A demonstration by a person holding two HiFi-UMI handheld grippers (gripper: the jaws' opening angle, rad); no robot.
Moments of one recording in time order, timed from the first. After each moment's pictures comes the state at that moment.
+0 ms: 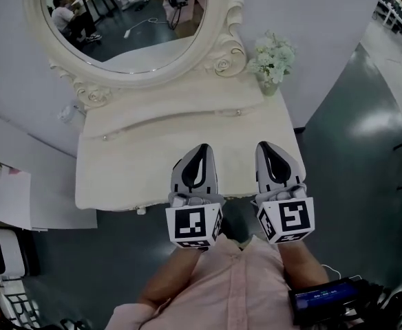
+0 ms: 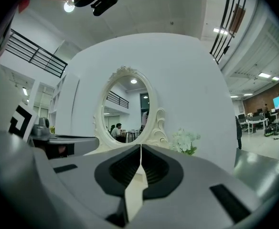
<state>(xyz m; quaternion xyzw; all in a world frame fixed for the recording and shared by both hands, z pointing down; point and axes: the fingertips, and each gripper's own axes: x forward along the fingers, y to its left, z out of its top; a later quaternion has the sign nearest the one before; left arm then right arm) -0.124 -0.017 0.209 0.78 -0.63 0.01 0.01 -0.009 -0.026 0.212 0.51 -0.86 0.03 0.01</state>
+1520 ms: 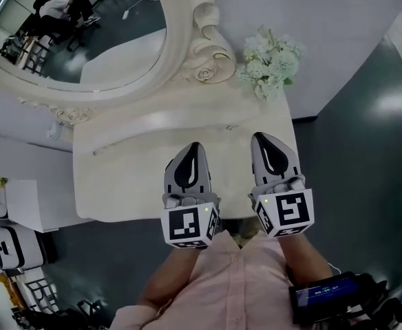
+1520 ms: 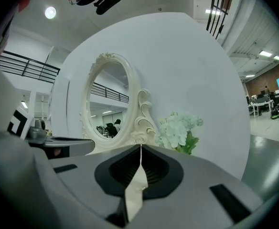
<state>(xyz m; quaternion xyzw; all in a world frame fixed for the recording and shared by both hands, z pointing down) -0.090 -0.155 0.254 0.74 -0.66 0.08 0.04 0.030 -0.182 0.262 0.47 -0.87 0.11 0.01</state>
